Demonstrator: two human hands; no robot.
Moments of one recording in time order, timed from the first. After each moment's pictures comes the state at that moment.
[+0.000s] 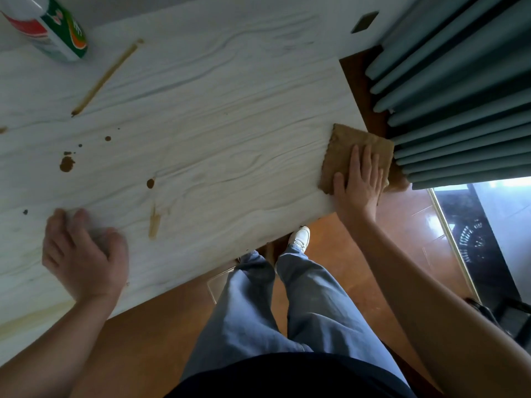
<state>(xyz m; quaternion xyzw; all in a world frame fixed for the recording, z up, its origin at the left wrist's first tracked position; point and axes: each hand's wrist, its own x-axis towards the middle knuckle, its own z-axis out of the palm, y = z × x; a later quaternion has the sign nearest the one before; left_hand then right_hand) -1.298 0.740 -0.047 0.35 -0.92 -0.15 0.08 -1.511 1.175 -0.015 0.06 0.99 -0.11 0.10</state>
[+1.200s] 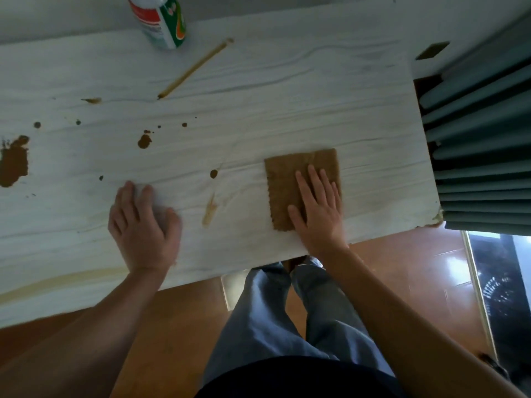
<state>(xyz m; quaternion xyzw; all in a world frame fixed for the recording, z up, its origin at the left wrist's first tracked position) -1.303 0.745 -0.028 0.36 -0.92 -0.15 0.05 -1.462 1.032 -0.008 -0.22 0.95 -0.11 0.18</state>
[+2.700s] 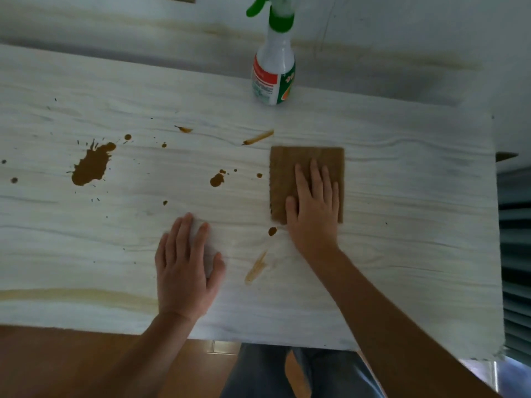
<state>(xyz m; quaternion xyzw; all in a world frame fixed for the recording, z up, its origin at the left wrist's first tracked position) -1.306 0.738 -0.031 0.35 -0.93 -0.10 0.04 -1.534 0.849 -0.018 -0.30 0.94 -0.12 0.11</state>
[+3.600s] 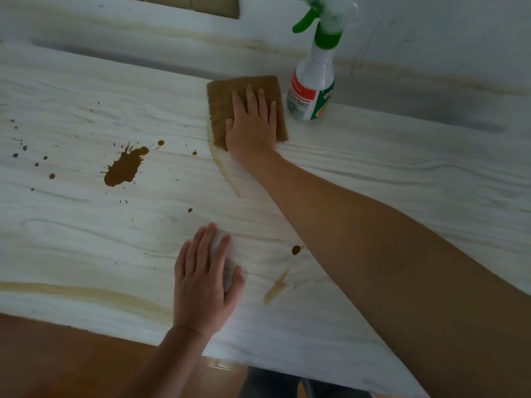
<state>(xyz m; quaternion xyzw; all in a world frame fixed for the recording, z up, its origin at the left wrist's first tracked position) -1.302 0.737 -0.035 0.35 -0.93 -0.09 0.03 -1.568 0.607 -0.027 -0.43 0.89 -0.10 0.13</state>
